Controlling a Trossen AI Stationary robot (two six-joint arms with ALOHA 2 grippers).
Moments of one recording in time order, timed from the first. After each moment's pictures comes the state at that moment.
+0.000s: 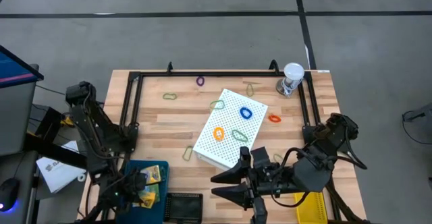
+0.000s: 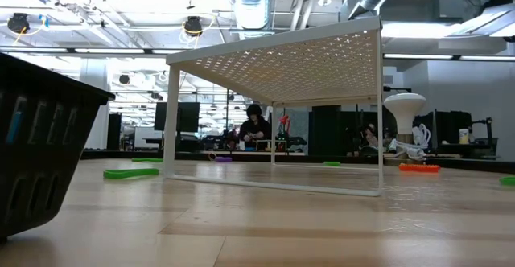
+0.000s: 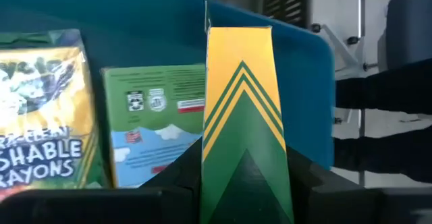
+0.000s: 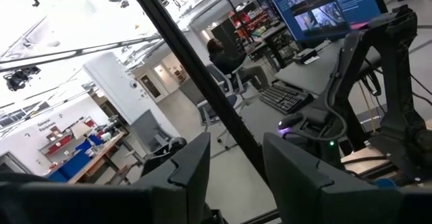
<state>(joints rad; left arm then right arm) -1.24 1.25 0.68 -0.42 -0.32 -1.29 0.69 1.90 2.30 -0.31 0.61 0.57</state>
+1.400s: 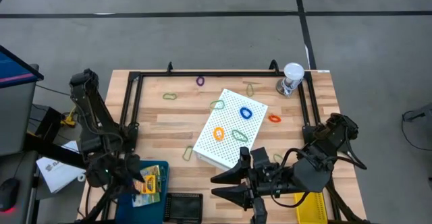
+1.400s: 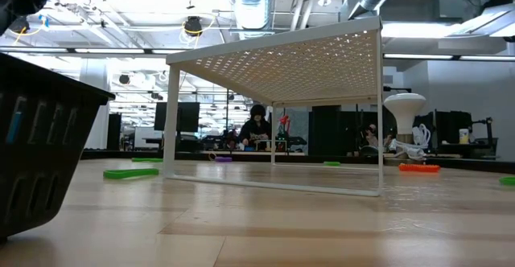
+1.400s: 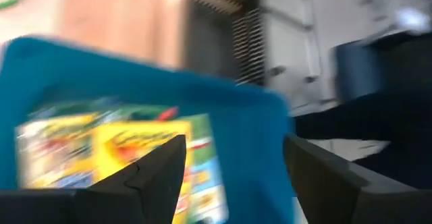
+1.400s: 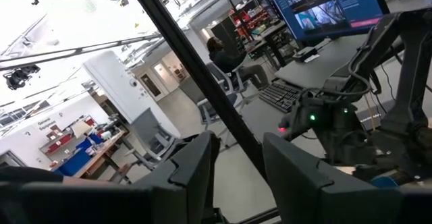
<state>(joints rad) -1.23 0.90 0.63 -0.48 -0.44 -1.19 0.69 1.90 2.30 -0.32 0.61 0.57</state>
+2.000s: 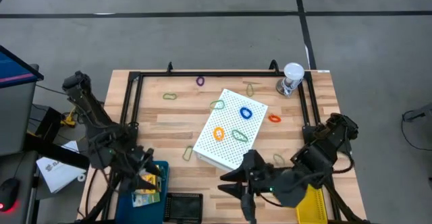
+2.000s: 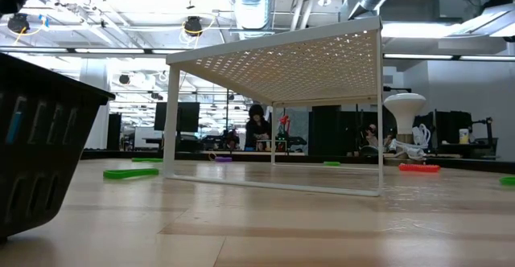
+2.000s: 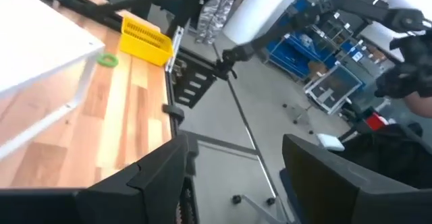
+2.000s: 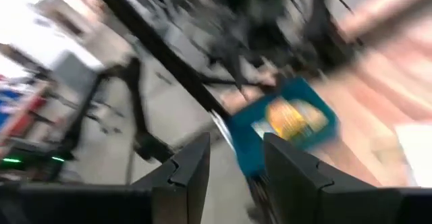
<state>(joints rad) -1.00 0.89 0.63 0.07 -0.58 -0.73 0.69 1.90 2.30 -0.84 0.63 0.92</state>
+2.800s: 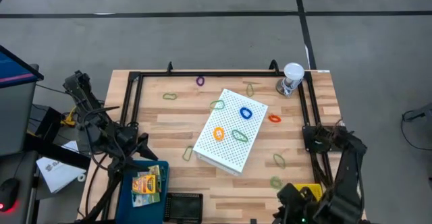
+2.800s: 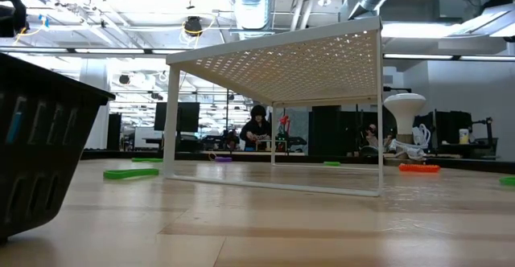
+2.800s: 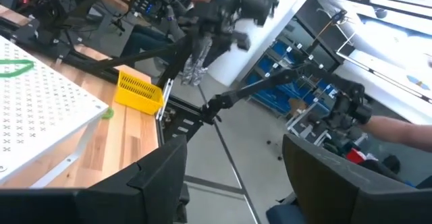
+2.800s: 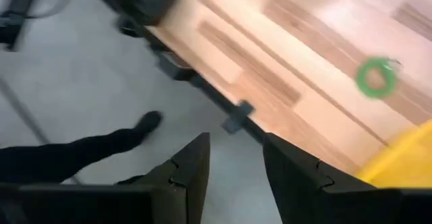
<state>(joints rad) -0.95 0.66 0.63 0.04 -0.58 -0.63 1.00 2.01 2.28 -1.57 0.38 1.89</state>
